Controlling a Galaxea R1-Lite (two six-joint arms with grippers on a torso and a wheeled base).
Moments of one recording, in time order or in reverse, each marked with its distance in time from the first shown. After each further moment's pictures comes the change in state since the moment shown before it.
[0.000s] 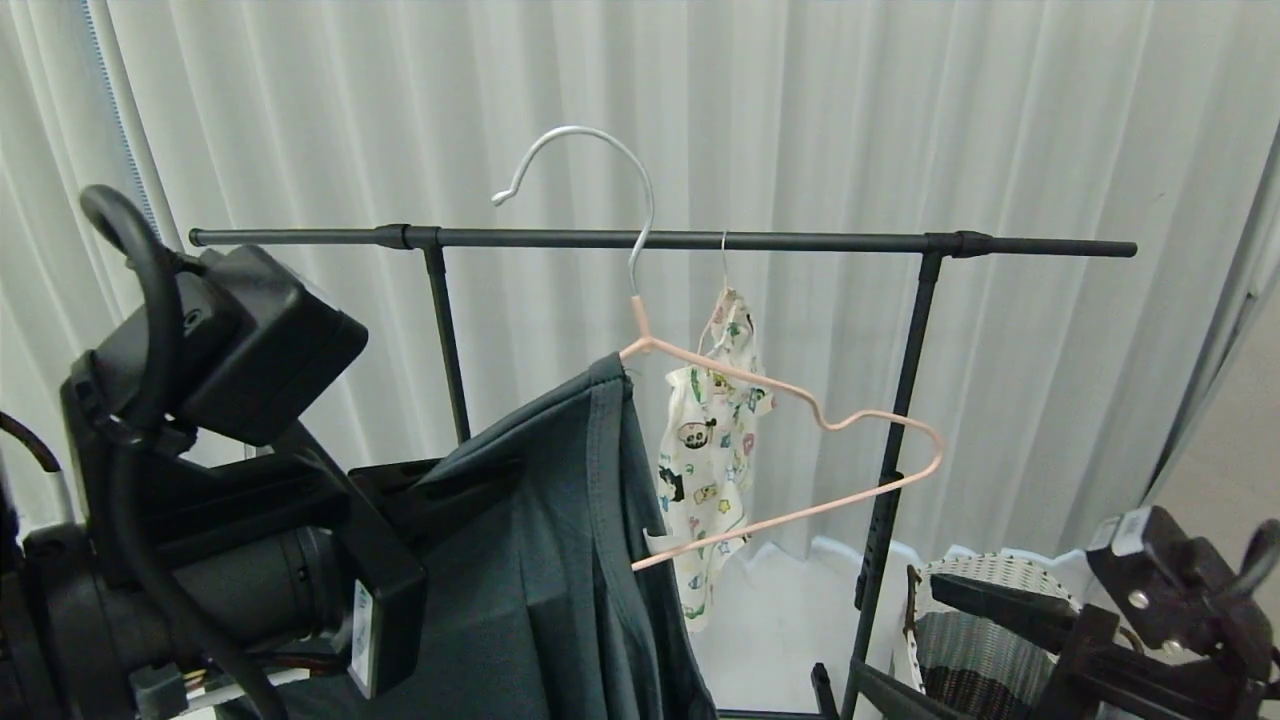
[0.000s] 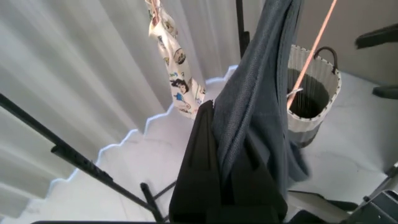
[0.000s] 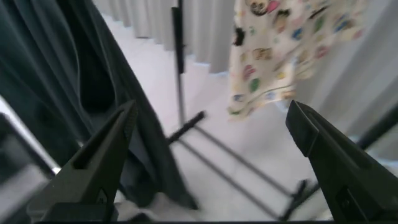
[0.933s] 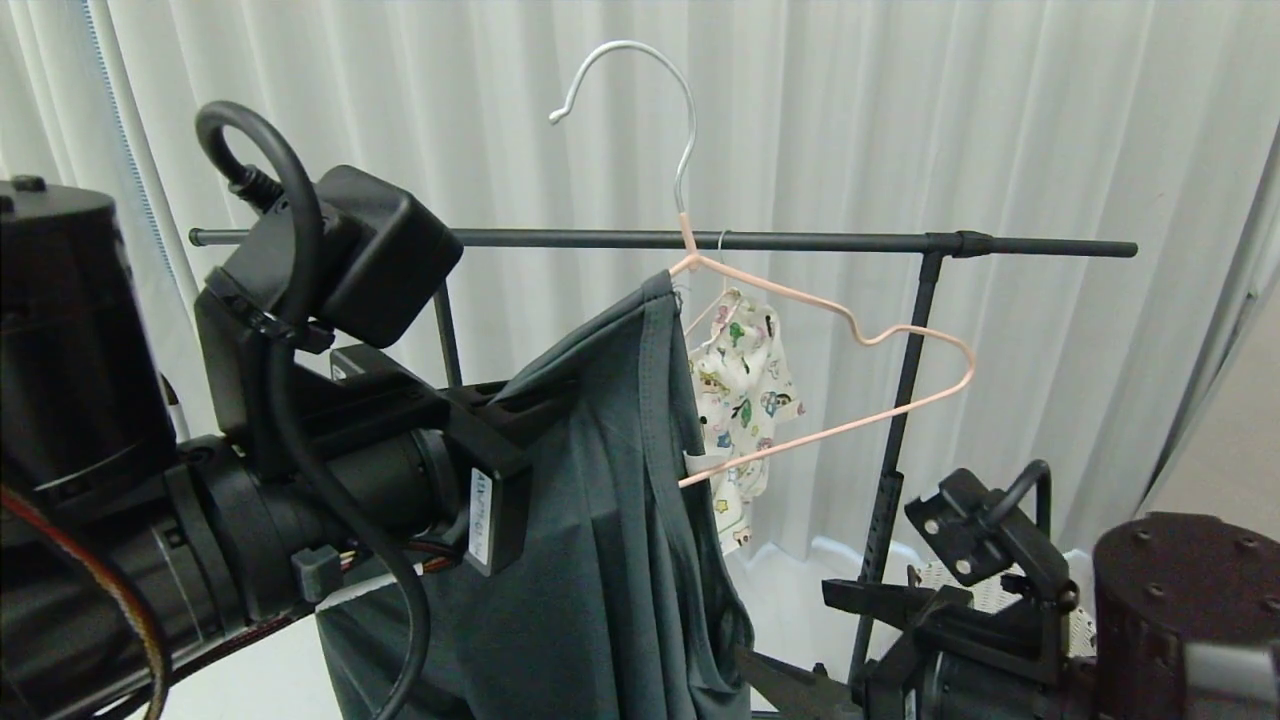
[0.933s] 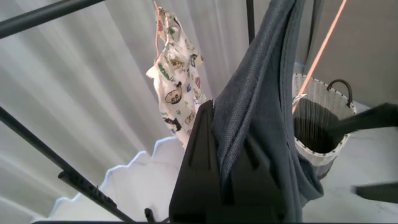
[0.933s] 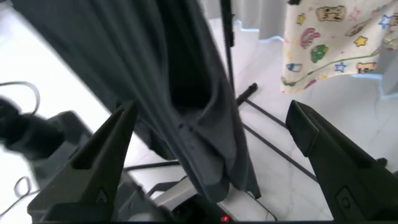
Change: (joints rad) left arm 0.006 0.131 -0.056 -0.186 0.048 0.011; right arm 0.015 0.204 -0.221 0.122 0.092 0.136
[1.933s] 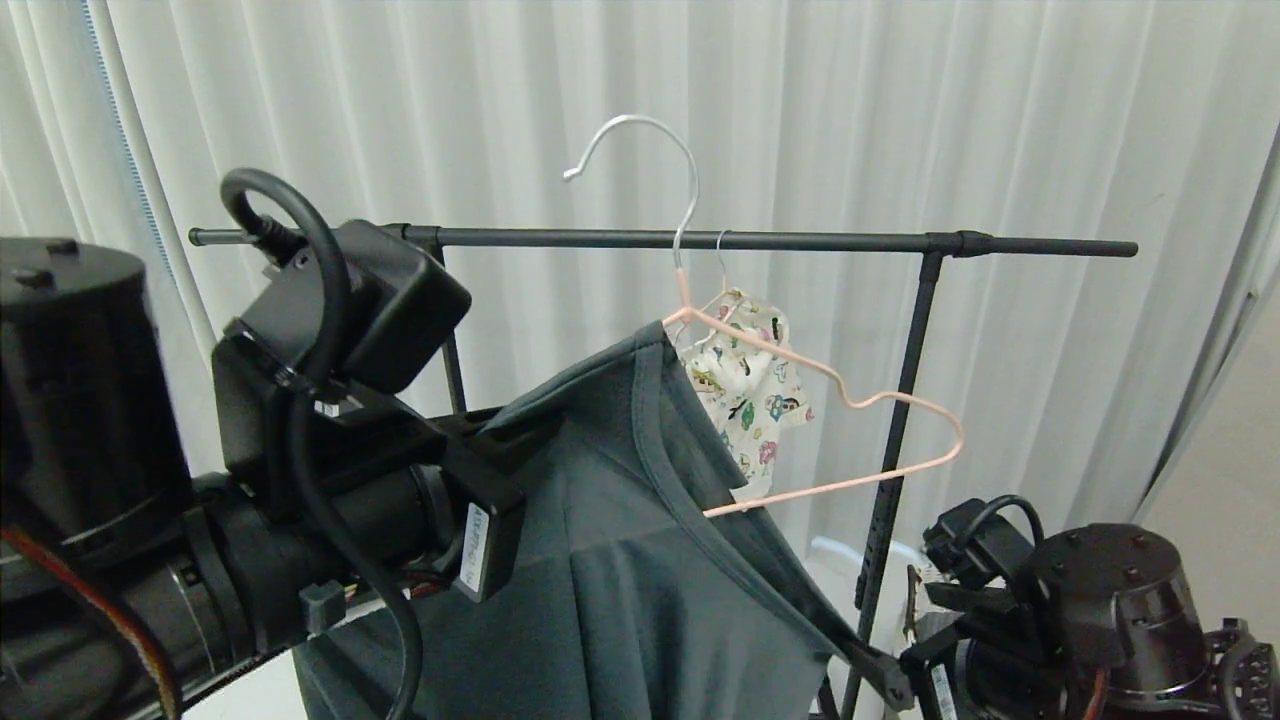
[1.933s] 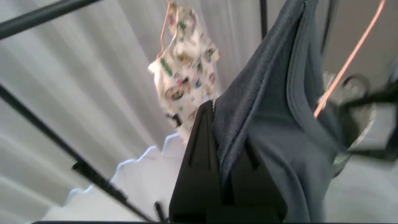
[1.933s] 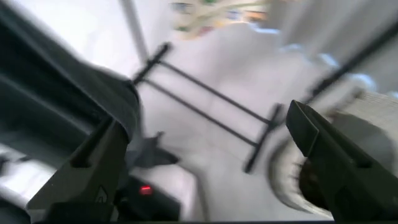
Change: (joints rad) left arm -0.001 -0.010 0.066 -0.013 0.059 0.037; right arm -0.257 0.074 0.130 0.031 -0.129 -0.224
